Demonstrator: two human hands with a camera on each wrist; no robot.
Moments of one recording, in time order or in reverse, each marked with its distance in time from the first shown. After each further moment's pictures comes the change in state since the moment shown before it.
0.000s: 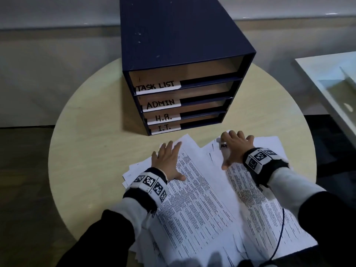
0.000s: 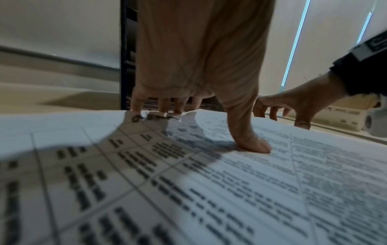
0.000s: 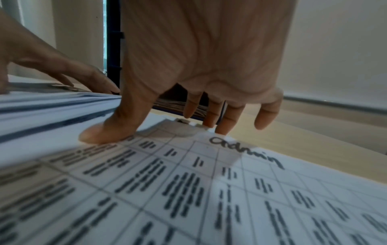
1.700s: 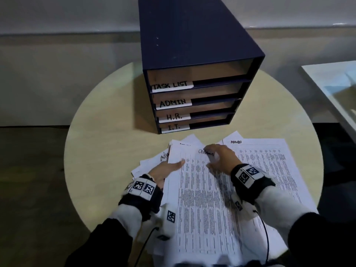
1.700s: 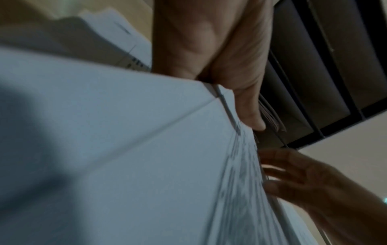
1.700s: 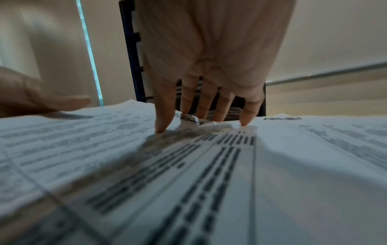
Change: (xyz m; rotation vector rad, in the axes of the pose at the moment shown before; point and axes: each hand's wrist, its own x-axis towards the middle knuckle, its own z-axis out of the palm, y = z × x) left_hand -0.012 -0.041 0.031 -1.386 -0.103 -0.208; right_hand -0.017 -0.059 0.028 0.528 0.140 -0.105
